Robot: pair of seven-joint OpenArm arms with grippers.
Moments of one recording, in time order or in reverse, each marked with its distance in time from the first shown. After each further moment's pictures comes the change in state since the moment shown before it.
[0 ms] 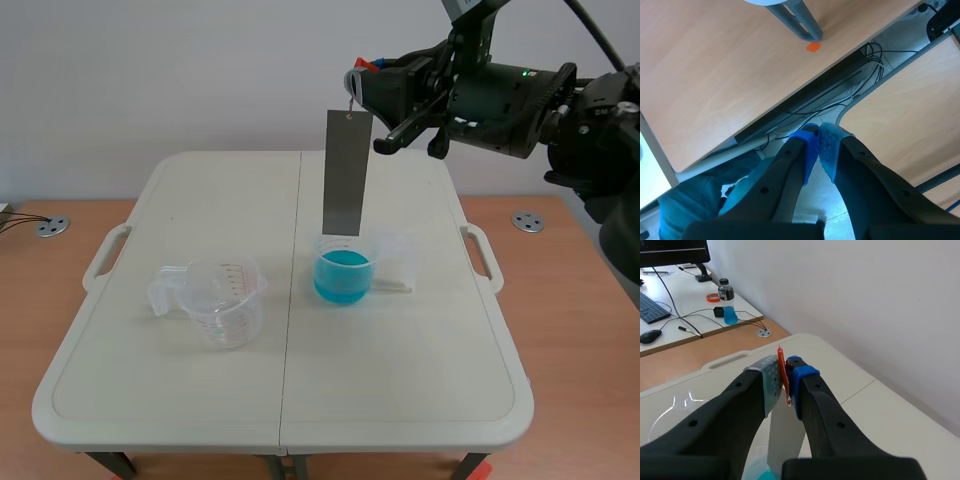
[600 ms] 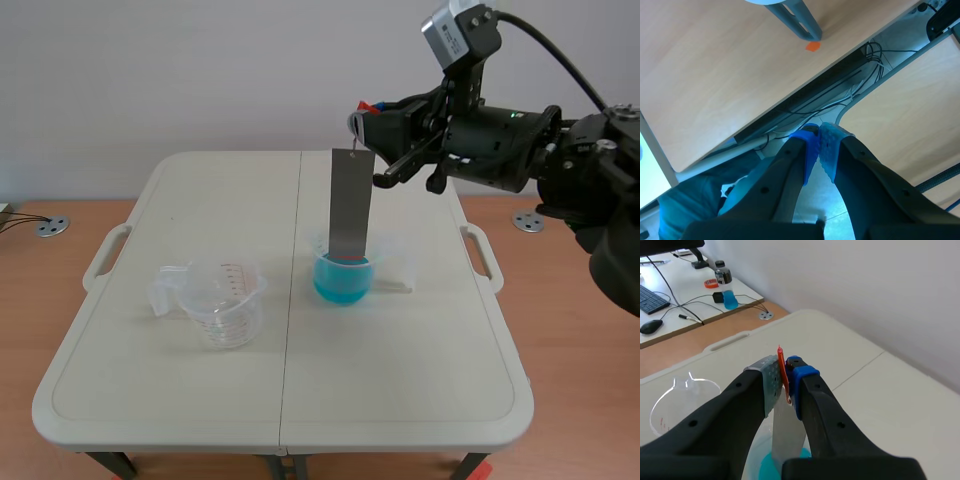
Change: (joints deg) left arm 0.0 0.0 0.0 0.0 0.0 0.0 0.1; right arm -1.3 -1.4 0.0 -6.1 -1.1 0.0 0.3
